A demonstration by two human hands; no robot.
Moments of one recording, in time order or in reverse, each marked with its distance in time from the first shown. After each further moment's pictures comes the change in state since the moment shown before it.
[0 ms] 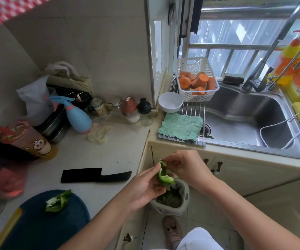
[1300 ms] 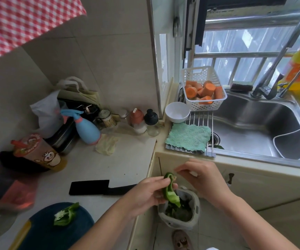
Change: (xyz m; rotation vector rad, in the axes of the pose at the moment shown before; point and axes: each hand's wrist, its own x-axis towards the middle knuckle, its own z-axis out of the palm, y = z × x) left_hand 0.002 0.022 -0.008 0.361 -0.019 0.007; right_hand -0.002 0.015 -0.006 -0.026 0.211 -0.233
